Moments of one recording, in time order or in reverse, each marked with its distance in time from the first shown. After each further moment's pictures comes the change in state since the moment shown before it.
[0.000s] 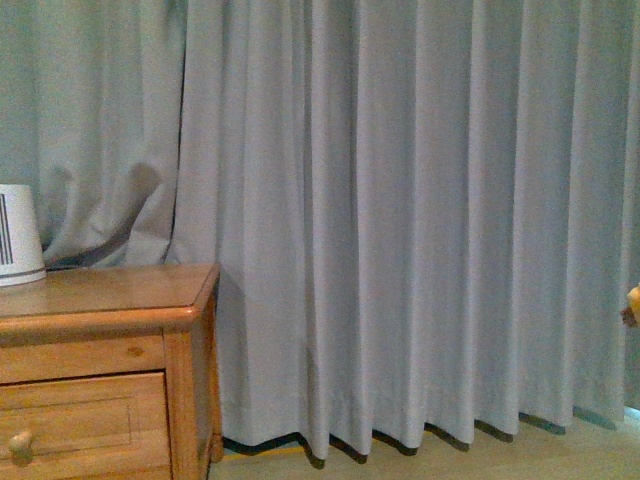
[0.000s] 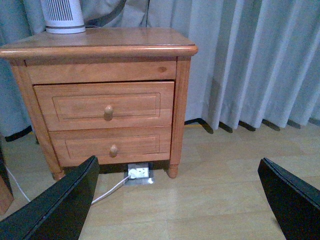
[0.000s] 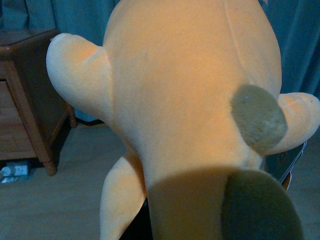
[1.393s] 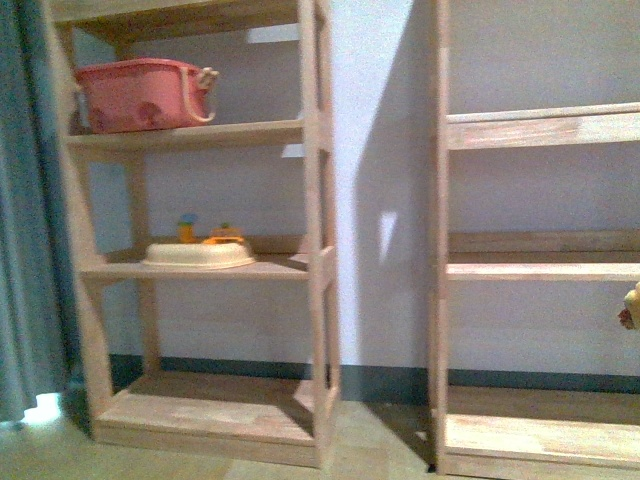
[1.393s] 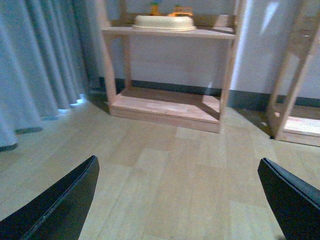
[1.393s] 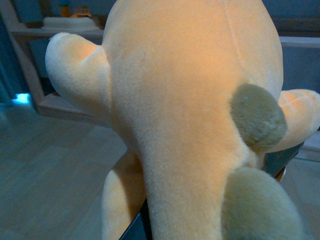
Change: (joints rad) left arm 0.001 0.000 0.000 0.000 0.000 0.002; right arm 0.001 -0.001 0.000 -0.001 0.002 0.000
